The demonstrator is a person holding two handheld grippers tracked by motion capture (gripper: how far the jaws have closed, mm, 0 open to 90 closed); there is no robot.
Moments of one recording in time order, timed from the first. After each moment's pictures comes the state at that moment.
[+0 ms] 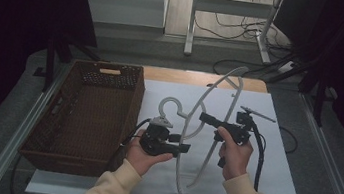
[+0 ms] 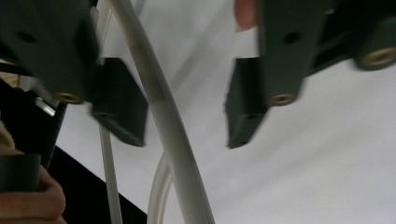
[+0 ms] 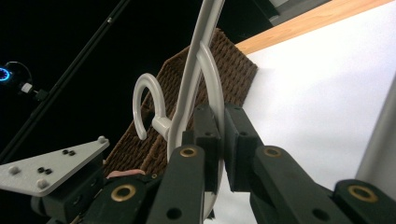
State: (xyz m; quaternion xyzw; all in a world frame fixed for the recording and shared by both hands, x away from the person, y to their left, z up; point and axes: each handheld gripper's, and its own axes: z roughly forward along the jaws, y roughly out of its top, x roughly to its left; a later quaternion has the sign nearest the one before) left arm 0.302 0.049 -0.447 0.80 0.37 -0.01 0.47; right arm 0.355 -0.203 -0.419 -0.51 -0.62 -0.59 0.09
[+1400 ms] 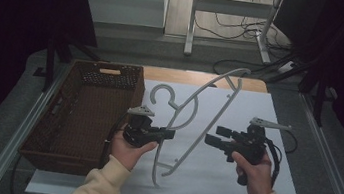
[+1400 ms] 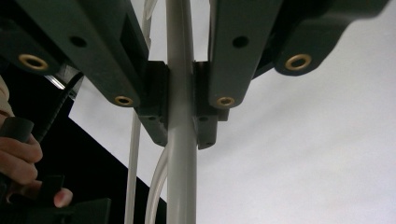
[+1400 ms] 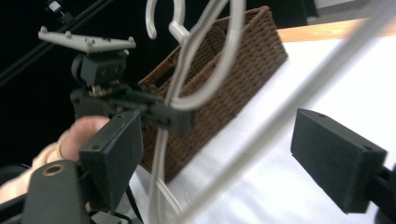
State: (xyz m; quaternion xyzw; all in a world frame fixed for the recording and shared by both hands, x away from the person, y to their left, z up) left arm 0.297 0.090 -0.420 0.76 0.41 -0.01 0.50; right arm 0.311 -0.234 -0.398 -0.37 -0.72 -0.58 0.05
